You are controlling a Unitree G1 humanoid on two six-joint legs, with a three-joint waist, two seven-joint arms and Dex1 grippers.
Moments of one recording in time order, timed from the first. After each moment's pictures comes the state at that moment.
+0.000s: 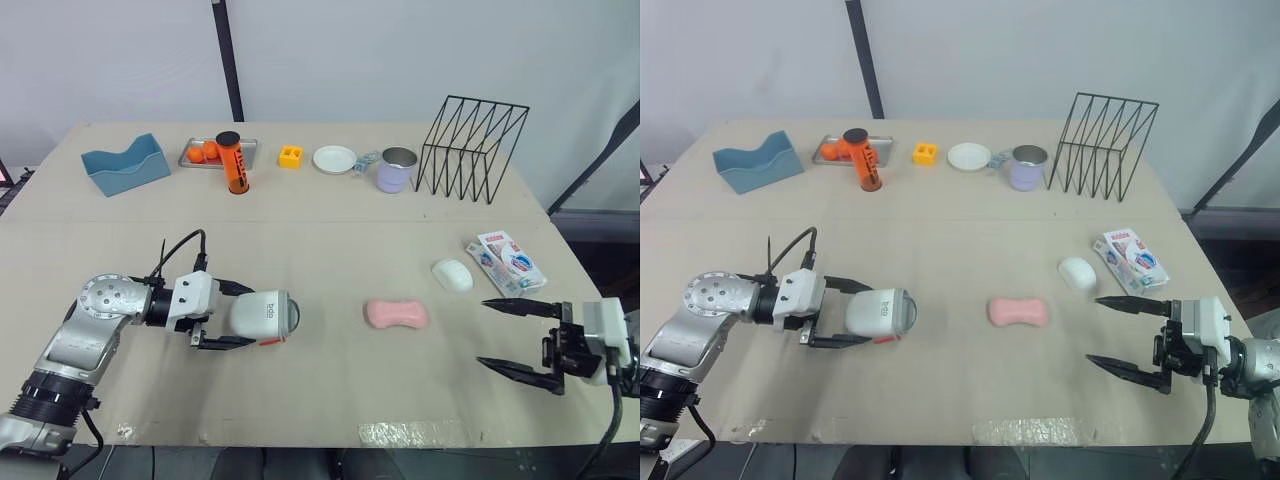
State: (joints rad) left arm -0.32 0.77 -0.13 0.03 -0.31 -0.06 -1.34; right arm 0.10 -0.85 -0.40 0.06 0.61 -0.12 1.52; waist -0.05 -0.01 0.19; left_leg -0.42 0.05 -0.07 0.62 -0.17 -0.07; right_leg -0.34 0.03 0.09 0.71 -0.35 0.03
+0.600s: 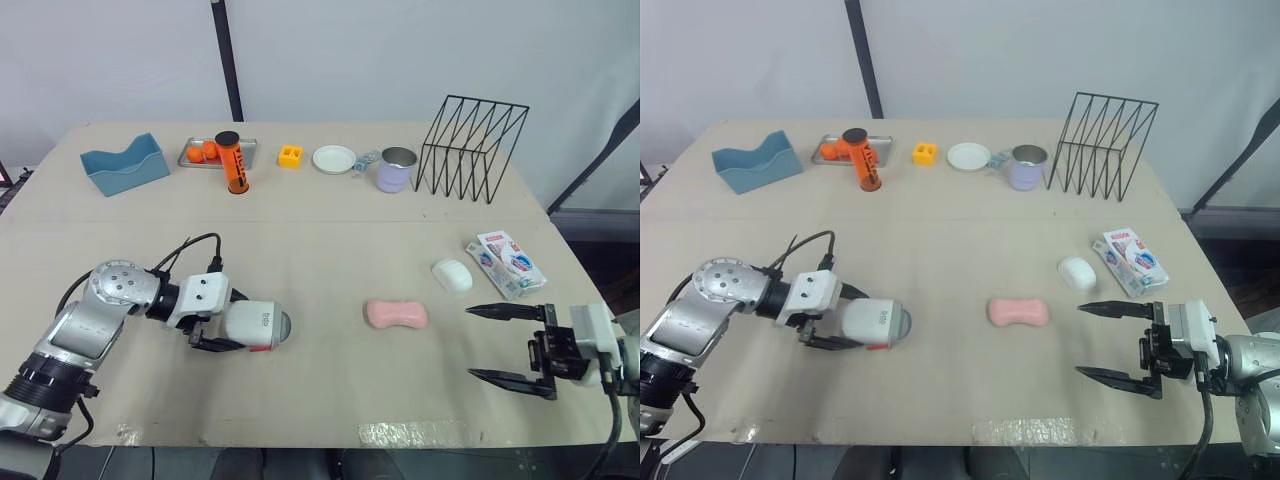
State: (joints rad) left arm -0.42 0.83 -0.23 -0.04 -0.14 0.16 -1.37; right arm 0.09 -0.85 -0.36 0.03 0.62 -0.11 1.56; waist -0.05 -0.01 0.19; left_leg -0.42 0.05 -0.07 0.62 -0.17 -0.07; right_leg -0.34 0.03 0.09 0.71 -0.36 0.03
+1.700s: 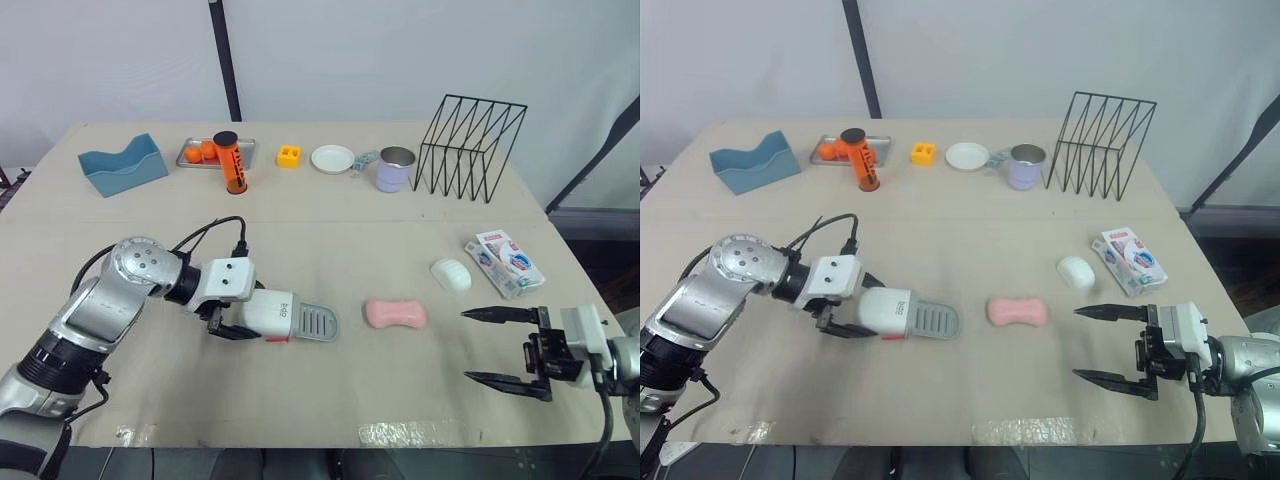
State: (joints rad) left arm -0.55 0.83 -0.30 -0.16 -0.12 0.35 -1.37; right arm 0.08 -0.85 -0.33 0.05 0.60 -0.13 1.56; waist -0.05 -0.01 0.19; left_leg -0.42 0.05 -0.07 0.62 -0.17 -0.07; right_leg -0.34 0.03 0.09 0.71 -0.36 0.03
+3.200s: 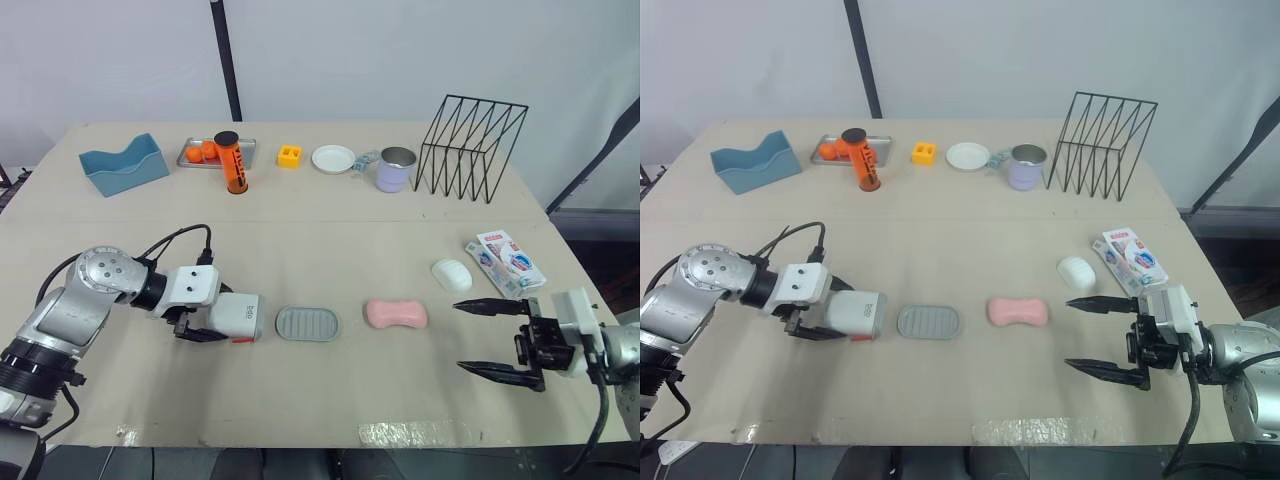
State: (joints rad) left arm -0.47 0.91 -0.24 0.06 -0.11 0.08 -1.38; right arm 0.03 -0.85 -0.31 0.00 0.61 0.02 1.54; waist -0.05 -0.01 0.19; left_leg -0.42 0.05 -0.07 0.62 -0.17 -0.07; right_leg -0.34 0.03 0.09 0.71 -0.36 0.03
